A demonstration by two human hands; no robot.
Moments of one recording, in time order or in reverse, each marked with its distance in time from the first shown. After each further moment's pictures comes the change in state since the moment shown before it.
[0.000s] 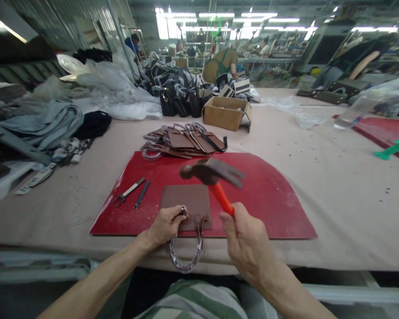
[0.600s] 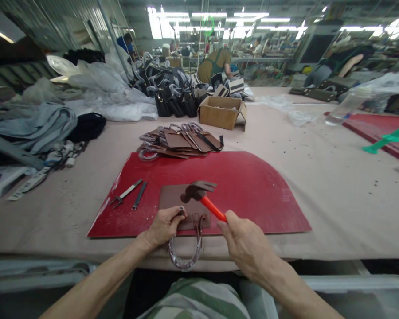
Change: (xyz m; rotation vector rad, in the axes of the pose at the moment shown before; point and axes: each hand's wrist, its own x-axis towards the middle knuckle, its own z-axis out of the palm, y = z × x) left_hand -0.002 0.000 -0.001 0.008 -0.017 -0.021; right_hand -0.013 0.026 0.007 -0.135 -0.302 0.132
